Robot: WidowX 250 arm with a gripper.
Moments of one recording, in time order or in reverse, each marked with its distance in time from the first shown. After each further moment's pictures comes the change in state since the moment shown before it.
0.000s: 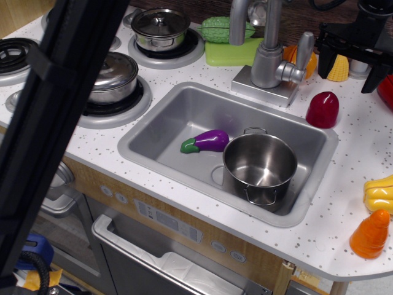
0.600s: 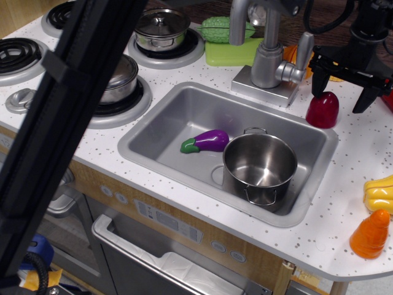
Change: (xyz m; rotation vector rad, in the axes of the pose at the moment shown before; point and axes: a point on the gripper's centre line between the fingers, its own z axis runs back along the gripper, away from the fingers) arm -0.008 0.000 -0.032 0.008 0.008 -0.028
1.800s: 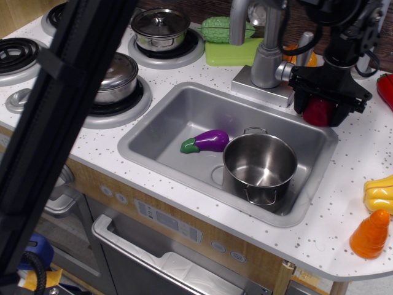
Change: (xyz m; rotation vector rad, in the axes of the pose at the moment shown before) arm -0.011 0.011 -0.023 0.041 -0.013 0.011
